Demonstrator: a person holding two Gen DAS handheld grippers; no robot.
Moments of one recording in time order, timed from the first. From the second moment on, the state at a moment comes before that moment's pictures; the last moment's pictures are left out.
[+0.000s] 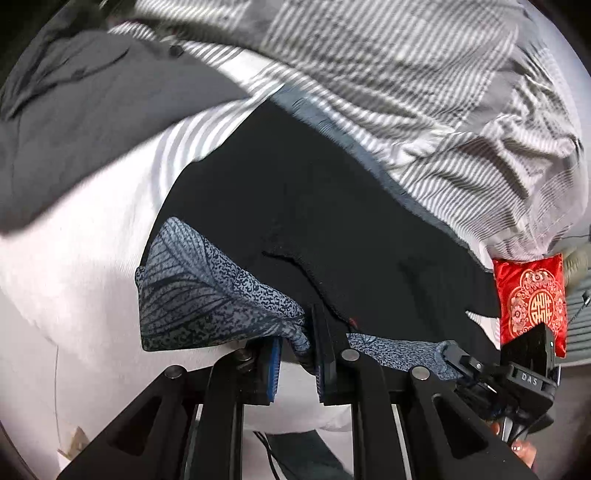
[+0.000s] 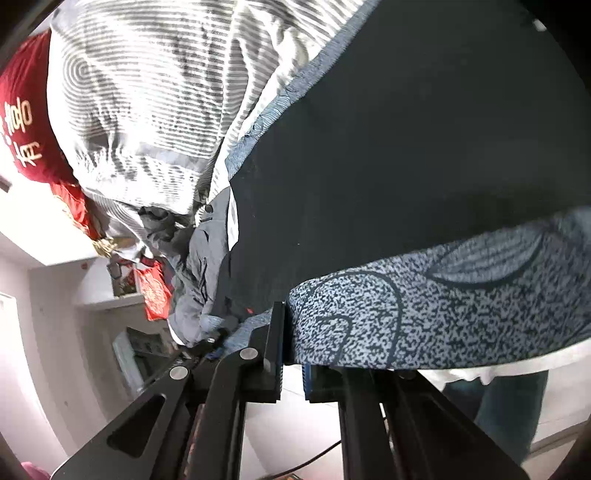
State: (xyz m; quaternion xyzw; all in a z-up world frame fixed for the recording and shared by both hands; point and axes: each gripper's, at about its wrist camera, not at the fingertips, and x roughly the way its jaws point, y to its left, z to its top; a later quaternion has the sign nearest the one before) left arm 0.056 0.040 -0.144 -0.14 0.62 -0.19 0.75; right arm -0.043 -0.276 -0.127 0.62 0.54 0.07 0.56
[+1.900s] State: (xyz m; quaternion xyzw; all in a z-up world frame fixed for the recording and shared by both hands) left arm 0.192 -0.138 -0.223 0.11 0.59 -0.03 0.80; right arm 0.150 -0.421 -0.221 0.47 0.63 0.10 0.61
